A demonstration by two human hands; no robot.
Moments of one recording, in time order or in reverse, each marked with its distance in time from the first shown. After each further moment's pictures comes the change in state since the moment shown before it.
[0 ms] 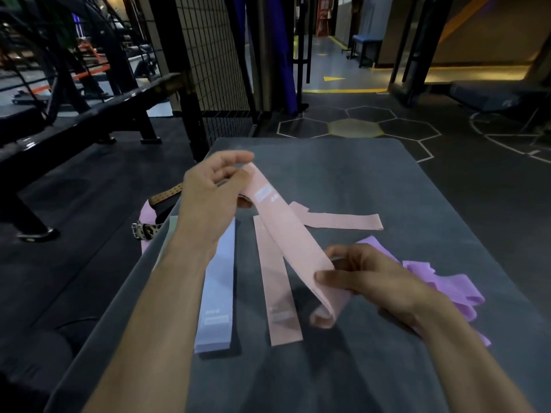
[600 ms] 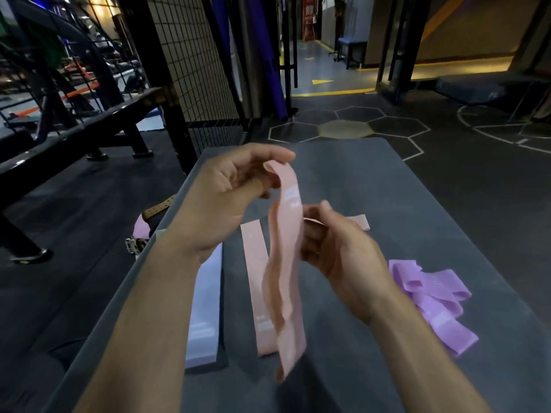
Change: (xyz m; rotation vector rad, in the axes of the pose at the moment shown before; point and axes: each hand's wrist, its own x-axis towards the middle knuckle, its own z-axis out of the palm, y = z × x) left_hand -0.005 0.028 0.033 0.013 -0.488 0.260; right_hand 0.012 -0.027 0.021 0.609 0.205 -0.296
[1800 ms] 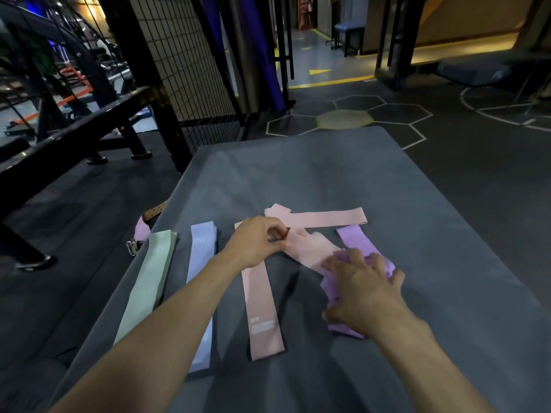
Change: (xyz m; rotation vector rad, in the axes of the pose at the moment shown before) left_hand 0.021 -0.162 0.031 0.738 -0.251 -0.263; right_hand -0.010 0.028 -0.050 -1.741 0.041 0.478
